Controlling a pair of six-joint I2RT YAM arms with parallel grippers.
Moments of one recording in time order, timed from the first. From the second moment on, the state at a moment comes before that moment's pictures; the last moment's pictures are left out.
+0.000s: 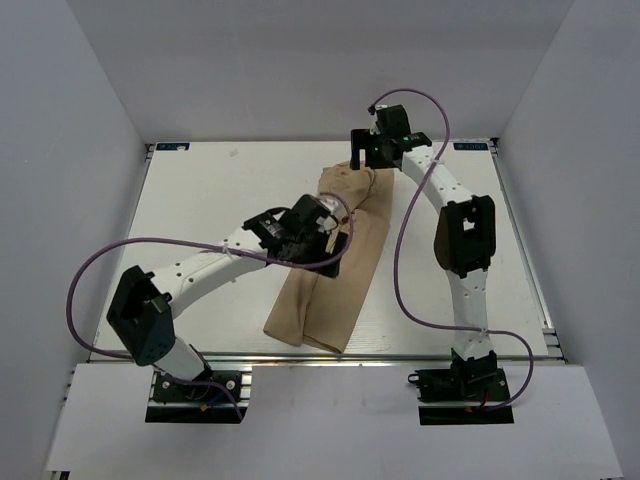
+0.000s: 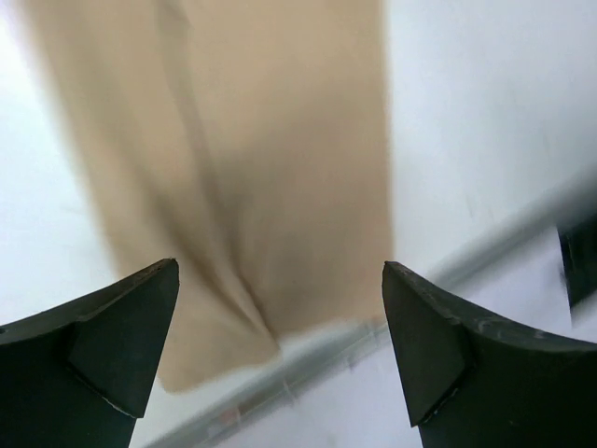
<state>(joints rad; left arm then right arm) -0.85 1.54 1.25 -0.71 0.07 -0.36 0.34 2.28 2.10 -0.56 -0.11 0.17</state>
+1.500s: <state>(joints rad) -0.46 1.91 1.39 -0.46 0.01 -0.31 0.26 2.62 2.34 -0.50 0.09 0.25</state>
